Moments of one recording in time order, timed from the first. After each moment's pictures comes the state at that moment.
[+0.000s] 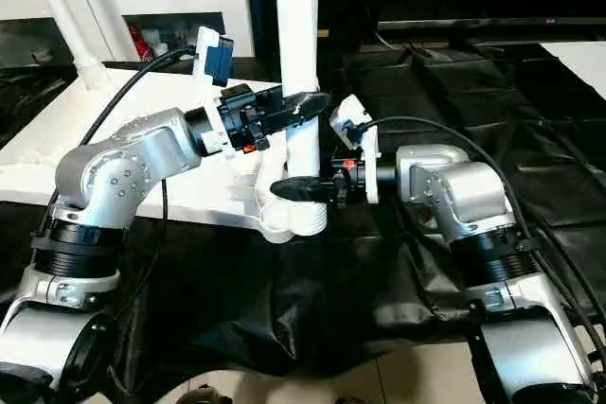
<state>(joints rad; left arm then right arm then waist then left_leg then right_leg) -0.78 0.16 -0.02 0.12 -0.63 0.74 -0.71 -0.71 -0.46 0.20 0.28 0.43 0.70 1.17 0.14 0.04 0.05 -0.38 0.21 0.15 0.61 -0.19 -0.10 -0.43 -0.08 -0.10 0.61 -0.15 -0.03</state>
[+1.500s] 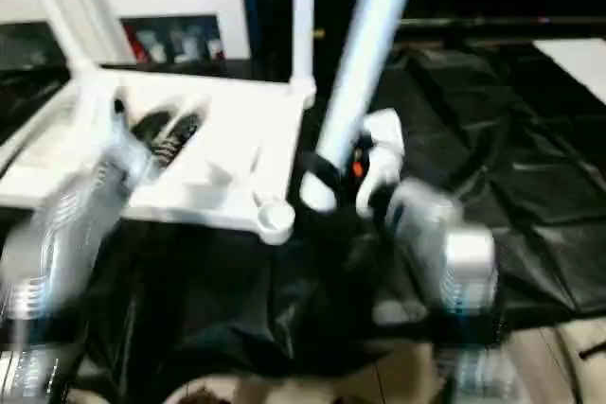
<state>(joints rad) -0.27 0.20 0.16 -0.06 -0.26 0.41 -0.23 -0.30 -0.14 -0.08 -0.04 0.26 0.58 0.38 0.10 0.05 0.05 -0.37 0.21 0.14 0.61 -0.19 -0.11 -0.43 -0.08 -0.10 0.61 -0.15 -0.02</state>
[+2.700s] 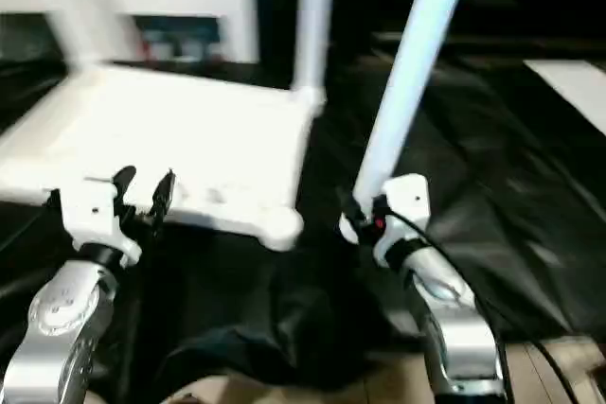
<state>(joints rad) 0.04 0.14 0.04 -0.24 -0.06 0.14 -0.13 -0.09 -0.16 -0.01 -0.14 0.17 0.34 0.34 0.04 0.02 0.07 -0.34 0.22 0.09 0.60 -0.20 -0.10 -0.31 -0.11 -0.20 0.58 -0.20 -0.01</state>
